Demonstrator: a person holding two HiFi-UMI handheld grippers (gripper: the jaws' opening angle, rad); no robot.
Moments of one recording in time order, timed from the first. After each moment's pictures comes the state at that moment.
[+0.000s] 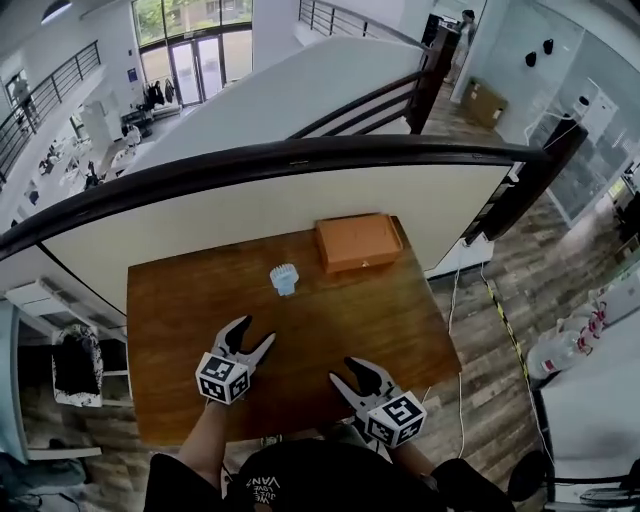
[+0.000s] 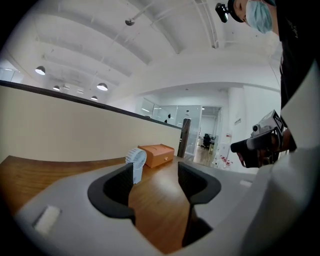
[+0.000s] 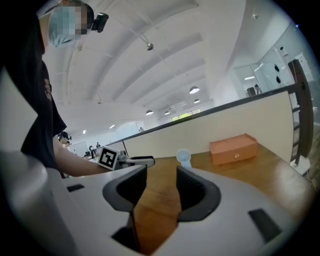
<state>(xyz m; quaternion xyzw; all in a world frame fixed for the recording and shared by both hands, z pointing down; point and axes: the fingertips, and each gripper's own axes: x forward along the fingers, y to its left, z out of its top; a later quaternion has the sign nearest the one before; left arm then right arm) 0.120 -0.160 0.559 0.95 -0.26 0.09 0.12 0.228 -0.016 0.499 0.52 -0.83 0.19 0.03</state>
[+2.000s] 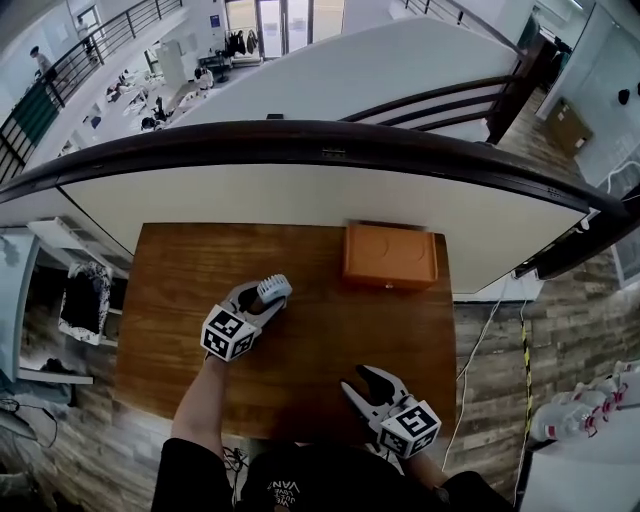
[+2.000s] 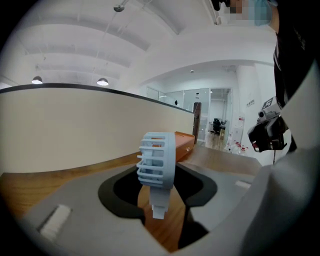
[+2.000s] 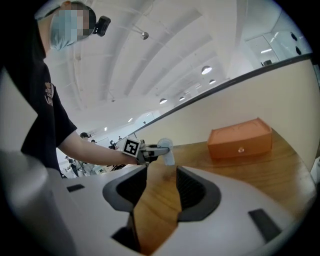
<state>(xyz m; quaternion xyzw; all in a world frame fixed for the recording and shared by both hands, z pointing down) 0.183 -0.257 0.606 0.93 -0.31 0.17 0.10 0.317 -0.069 0.537 0.39 -0.88 0.25 0.05</state>
